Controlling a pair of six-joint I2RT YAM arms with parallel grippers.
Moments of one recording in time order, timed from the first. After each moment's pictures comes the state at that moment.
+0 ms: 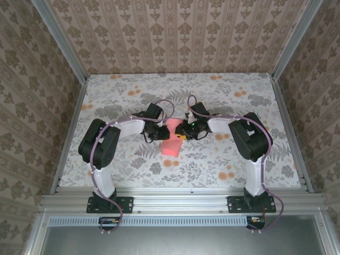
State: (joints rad) left arm -0.57 1.88 1.11 -0.40 0.32 -0.42; right arm 0.46 2.01 1.16 -0.15 -0.62 0.84
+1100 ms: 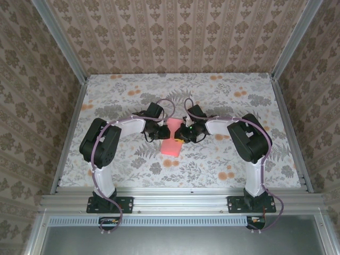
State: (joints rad) left arm -0.57 1.90 1.13 -0.41 0.32 -0.41; right arm 0.50 2.00 1.14 -0.20 -0.59 0.83
